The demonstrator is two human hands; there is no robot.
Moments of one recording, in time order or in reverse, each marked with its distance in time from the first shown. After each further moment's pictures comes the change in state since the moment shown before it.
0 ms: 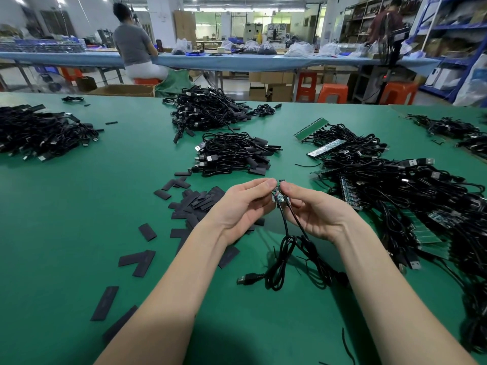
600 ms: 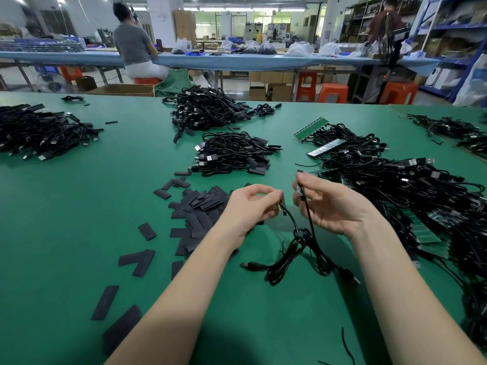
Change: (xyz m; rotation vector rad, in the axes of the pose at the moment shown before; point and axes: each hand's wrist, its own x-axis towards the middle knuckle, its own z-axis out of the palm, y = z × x) left_hand 0.010 -0.020 0.001 0.353 0.240 0.043; right_hand -0.017 -0.018 -0.007 0.033 0.019 -0.053
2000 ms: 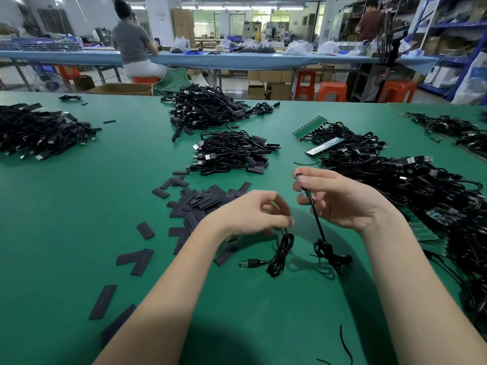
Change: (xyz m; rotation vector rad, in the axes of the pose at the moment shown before) left_hand -0.012 0.023 -0.007 0.607 -0.389 0.001; right_hand -0.014 -0.015 0.003 -0.292 -0.109 -0.053
